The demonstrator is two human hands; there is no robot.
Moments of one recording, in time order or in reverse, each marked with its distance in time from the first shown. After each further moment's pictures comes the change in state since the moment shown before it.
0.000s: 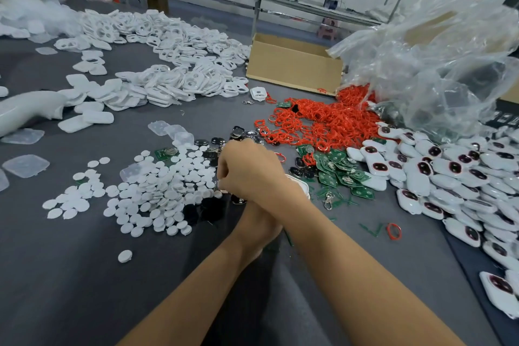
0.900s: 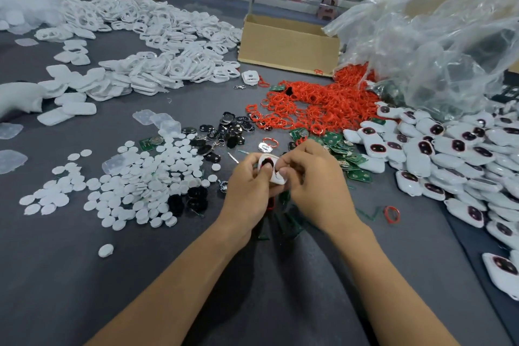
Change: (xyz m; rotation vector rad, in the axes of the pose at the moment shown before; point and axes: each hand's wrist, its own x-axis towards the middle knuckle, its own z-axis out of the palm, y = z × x) left_hand 0.019 0.004 0.006 0.058 0.172 0.009; right_hand -0.072 0.094 0.022 0.302 0.432 0.090
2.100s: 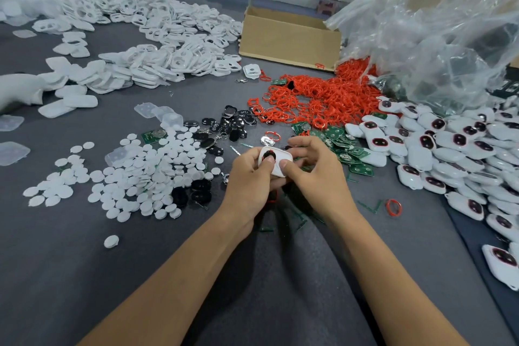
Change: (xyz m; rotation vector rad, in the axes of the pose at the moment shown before) left_hand -0.002 0.005 -0.003 -0.037 -0.019 0.001; right_hand 0.000 0.002 0.010 0.489 0.005 0.346
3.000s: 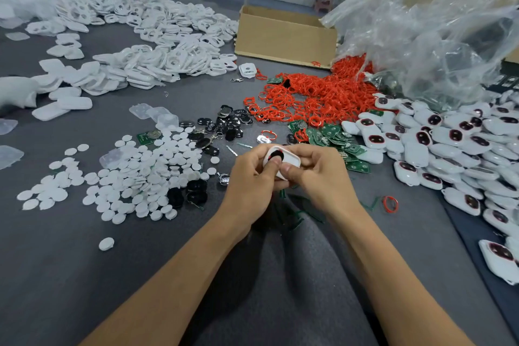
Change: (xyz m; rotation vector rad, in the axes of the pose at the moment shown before) left_hand -0.006 -0.001 0.002 0.136 -0.101 0.110; right_hand -0.004 -0.004 -0.011 0.140 -0.139 0.033
